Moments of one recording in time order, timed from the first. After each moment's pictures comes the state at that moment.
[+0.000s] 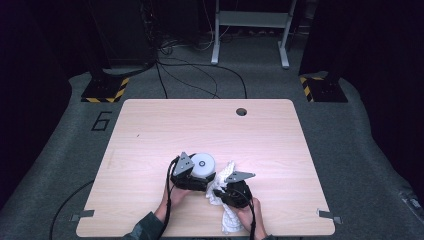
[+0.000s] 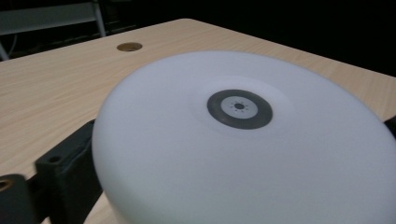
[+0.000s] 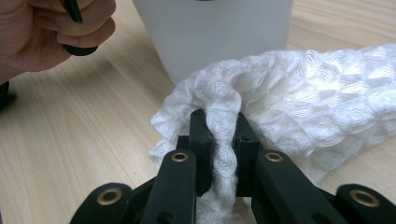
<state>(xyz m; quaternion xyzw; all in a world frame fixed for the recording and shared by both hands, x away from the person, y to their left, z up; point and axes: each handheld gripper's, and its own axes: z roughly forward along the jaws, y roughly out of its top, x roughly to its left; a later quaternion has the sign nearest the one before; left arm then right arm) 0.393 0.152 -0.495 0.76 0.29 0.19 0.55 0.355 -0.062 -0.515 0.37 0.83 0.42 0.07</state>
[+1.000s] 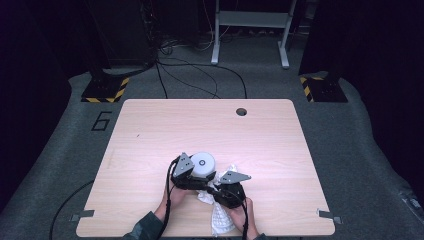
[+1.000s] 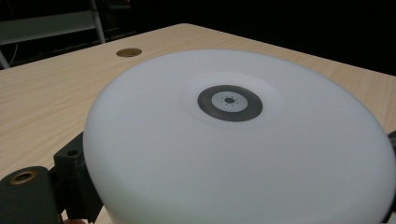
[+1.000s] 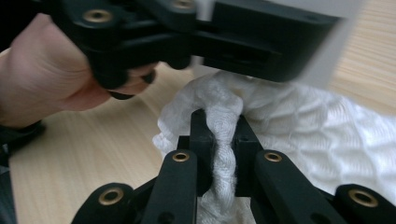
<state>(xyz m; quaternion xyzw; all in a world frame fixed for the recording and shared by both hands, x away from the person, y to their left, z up) 0.393 0.151 -0.498 0.76 0.29 0.20 0.55 0.347 -0.039 -0.505 0.34 0.81 0.47 0.09</state>
